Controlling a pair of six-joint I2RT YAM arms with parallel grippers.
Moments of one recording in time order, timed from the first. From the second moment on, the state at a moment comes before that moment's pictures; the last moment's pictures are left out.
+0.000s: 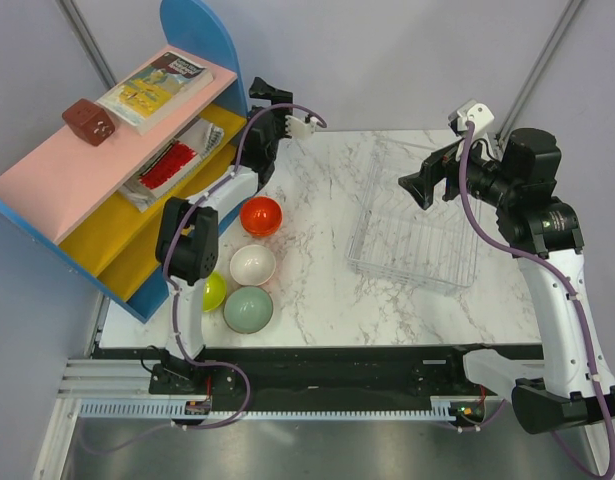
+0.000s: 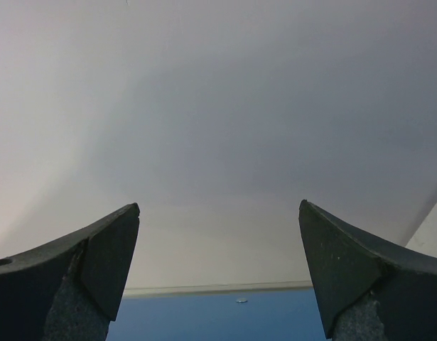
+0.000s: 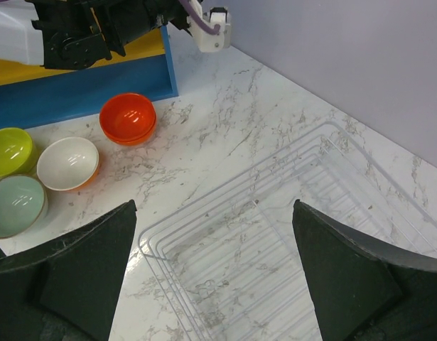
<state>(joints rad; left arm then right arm) -0.38 2.12 1.68 0.47 -0.28 1.65 0.13 1.11 1.49 -0.64 -0.55 -0.16</state>
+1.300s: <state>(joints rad) -0.12 2.54 2.22 0.34 -0.41 1.57 0.13 1.11 1.49 -0.64 -0.56 -0.16</state>
